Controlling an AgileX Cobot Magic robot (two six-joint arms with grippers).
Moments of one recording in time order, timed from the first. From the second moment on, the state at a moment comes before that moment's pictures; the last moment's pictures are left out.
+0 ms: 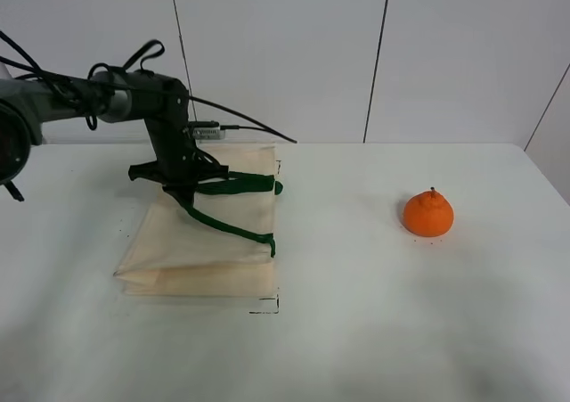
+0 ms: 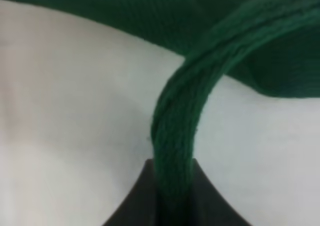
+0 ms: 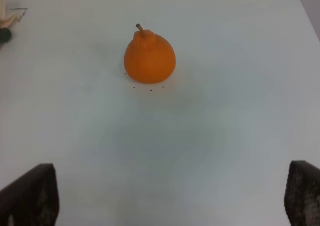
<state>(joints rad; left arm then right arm) -0.30 2.28 -1.83 0.15 0.95 -0.41 0.02 0.00 -0.49 0.02 1.03 0.00</state>
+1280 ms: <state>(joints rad) -0.30 1.96 -2.24 -0.01 1.19 -0.21 0.02 1.32 -1.01 0.02 0.87 -0.01</state>
